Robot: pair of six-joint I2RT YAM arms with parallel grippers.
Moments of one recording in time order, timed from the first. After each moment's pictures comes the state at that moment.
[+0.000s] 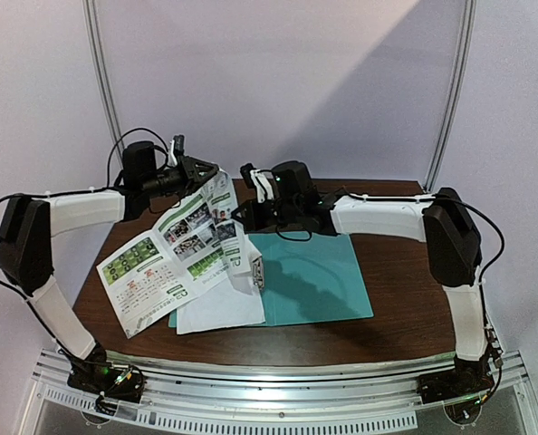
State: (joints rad) left arm -0.31 1.68 1.12 0.39 0.57 -0.86; right arm 0.86 2.18 1.73 0.07 -0.28 0.38
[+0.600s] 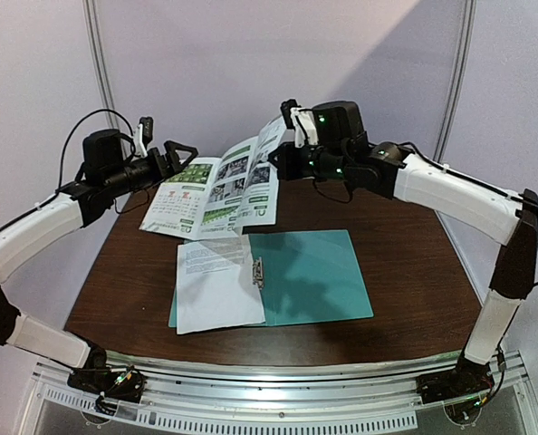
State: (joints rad) left arm -0.31 1.31 1.08 0.05 0.34 -0.56; right arm 0.86 1.81 1.76 -0.26 0.08 0.32
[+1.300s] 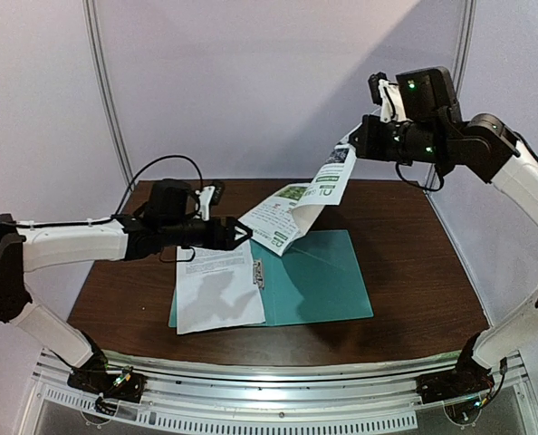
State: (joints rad) left arm -0.65 1.47 0.90 0.05 0.25 -0.43; right arm 0.83 1.45 1.78 -0.75 0.32 0.48
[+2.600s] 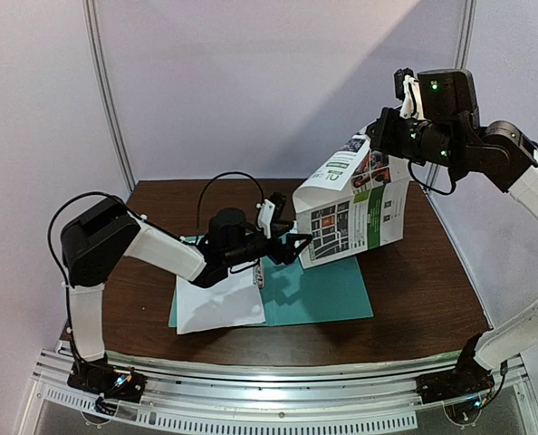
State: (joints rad) left arm -0.84 2.04 1.05 0.89 0.19 -0.19; right arm 0.83 1.36 1.71 -0.69 0.43 0.57
